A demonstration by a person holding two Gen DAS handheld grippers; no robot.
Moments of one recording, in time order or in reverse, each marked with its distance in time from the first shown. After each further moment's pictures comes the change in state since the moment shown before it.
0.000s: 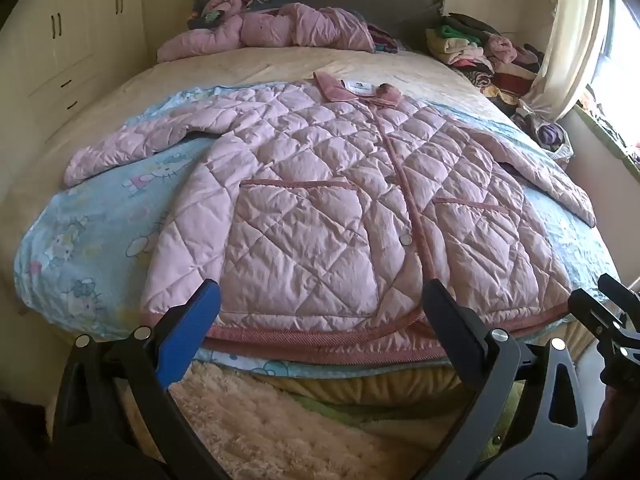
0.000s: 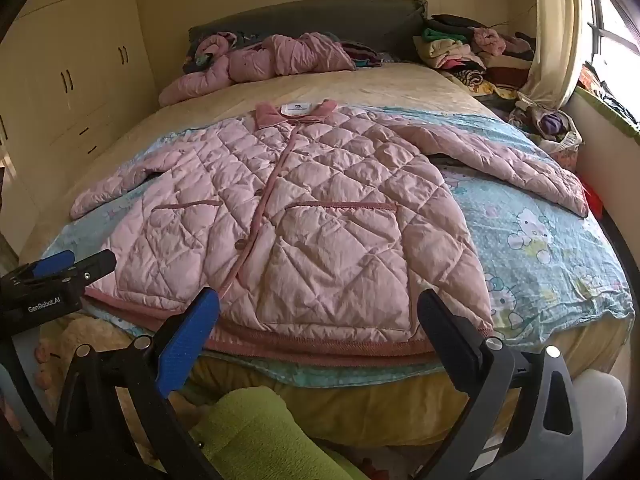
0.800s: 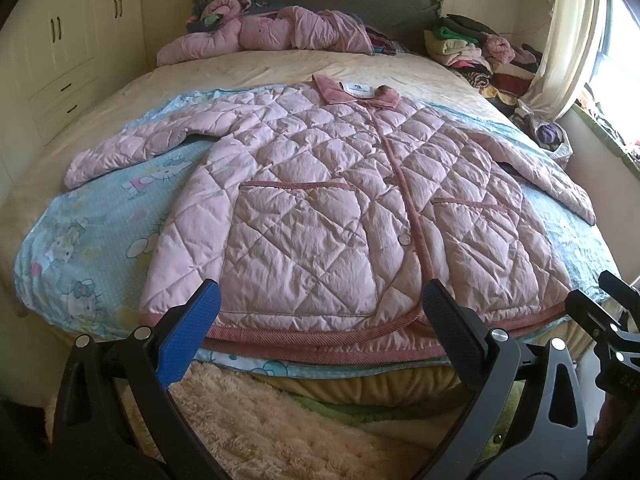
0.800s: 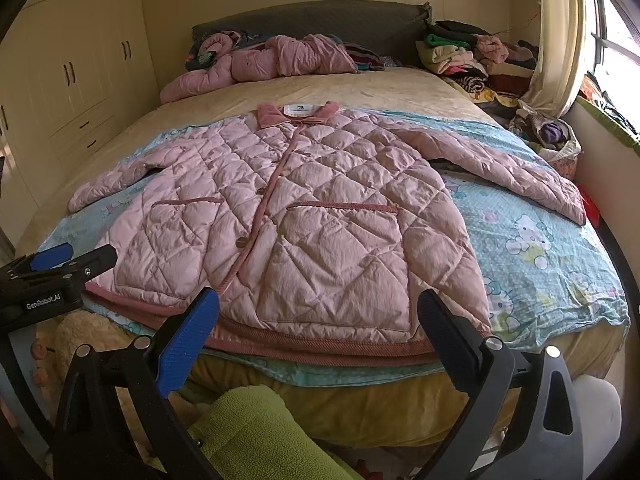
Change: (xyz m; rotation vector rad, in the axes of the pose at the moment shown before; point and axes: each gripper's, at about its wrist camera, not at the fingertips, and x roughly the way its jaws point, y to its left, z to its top) left arm -0.001 0.001 0.000 0.000 -0.009 -0.002; right arm -0.002 0.005 -0.002 -0.019 -0.011 -0.020
